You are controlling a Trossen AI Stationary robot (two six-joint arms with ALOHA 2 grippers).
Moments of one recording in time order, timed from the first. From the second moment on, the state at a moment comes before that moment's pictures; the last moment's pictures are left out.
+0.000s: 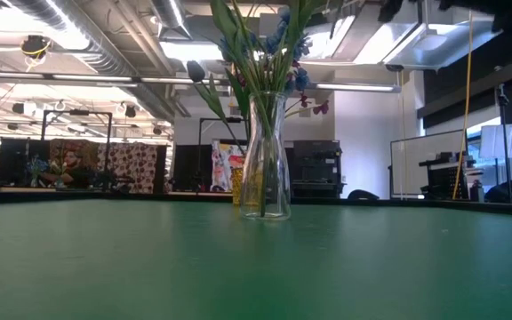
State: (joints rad) left arm -0.46 1.07 0.98 0.08 -0.82 0.05; right arm 0.15 0.99 0.48 0.84 0.12 -0.11
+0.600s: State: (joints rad) left arm -0.45 1.01 0.67 0.52 -0.72 0.04; right arm 0.10 1.41 0.45 1.27 0.03 -0.06
